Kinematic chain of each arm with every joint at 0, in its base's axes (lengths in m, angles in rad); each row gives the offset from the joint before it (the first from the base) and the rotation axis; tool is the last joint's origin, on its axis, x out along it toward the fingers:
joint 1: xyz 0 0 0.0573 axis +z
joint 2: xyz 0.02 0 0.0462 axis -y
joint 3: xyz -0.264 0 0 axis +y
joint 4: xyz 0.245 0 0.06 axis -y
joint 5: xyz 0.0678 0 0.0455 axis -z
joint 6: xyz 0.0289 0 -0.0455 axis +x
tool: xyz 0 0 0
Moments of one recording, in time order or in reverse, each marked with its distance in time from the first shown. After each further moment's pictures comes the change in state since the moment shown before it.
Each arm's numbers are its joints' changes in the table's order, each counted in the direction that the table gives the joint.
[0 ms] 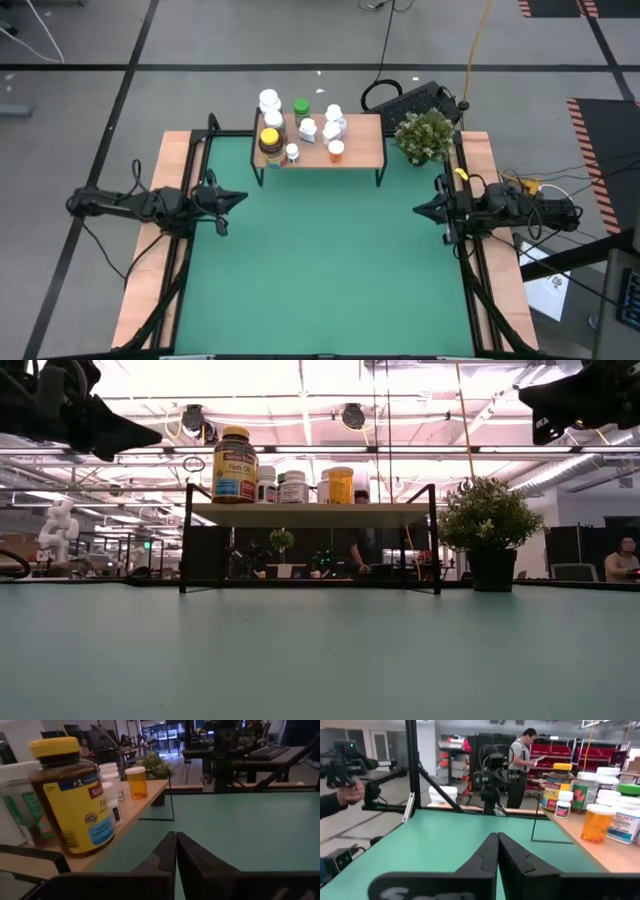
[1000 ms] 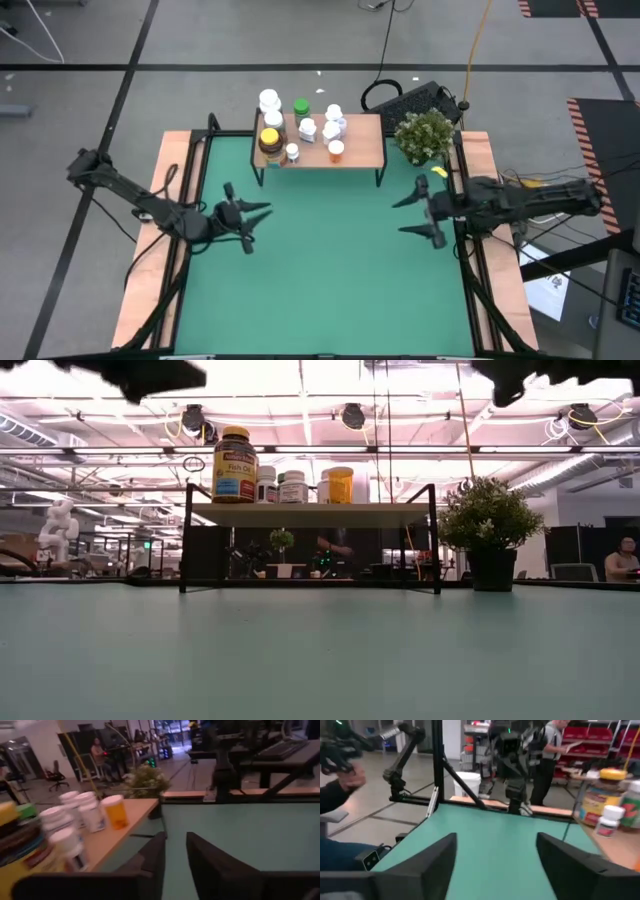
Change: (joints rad) left arm -0.329 -0.750 -0.330 0.364 -0.412 -0.018; right arm 0.019 -0.539 -0.232 0.192 -0.111 -0.005
